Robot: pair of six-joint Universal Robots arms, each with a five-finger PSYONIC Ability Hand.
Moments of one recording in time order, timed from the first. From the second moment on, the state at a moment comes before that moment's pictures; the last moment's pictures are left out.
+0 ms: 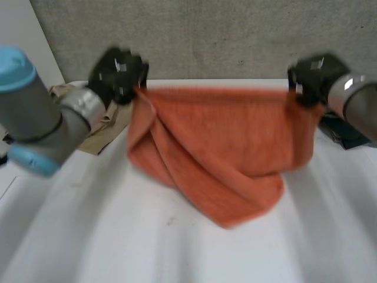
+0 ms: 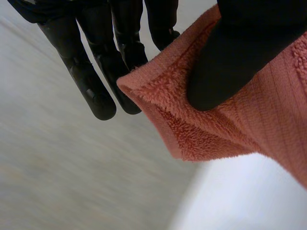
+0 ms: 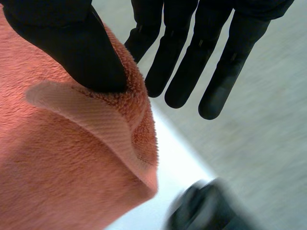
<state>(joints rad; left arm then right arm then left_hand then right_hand) 4.37 -2.06 -1.17 3.38 -1.24 3.71 1.82 -1.07 0.96 0.21 1.41 2.65 1.13 1.20 1.20 1.20 0.96 1.08 1.17 1.19 1.20 1.00</state>
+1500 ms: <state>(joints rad) 4.21 -1.96 -1.74 3.41 -1.73 3.26 1.83 -1.14 1.67 -0.32 1.44 2.81 0.23 0.22 0.23 0.22 0.05 1.09 1.18 1.19 1.20 1.01</state>
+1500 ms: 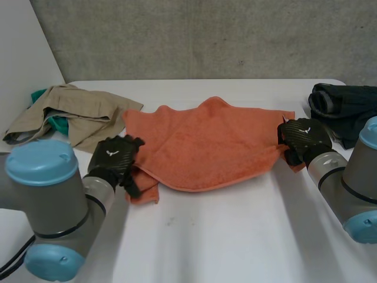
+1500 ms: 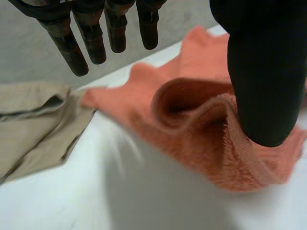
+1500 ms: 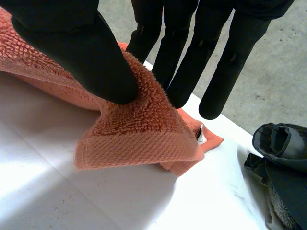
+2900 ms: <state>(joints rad) 4.29 -1.74 -1.62 3.25 -1.73 3.07 1.70 -1.42 1.48 -0.12 1.43 2.71 1.16 1.19 0.88 1.20 0.98 1.09 1.18 1.19 1.20 1.01</state>
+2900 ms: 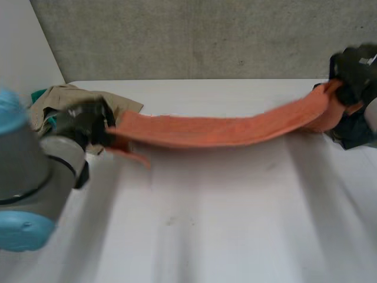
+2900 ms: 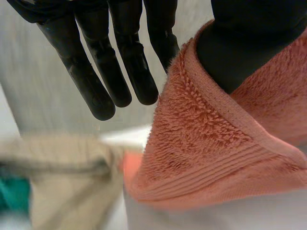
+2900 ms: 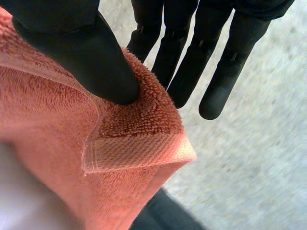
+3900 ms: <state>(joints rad) 4.39 -2.18 -0.91 3.90 -1.55 3.82 1.80 -1.09 1.00 -0.67 1.66 2.64 1.16 1.20 0.88 1.20 1.00 1.10 1.18 1.19 1.20 1.02</state>
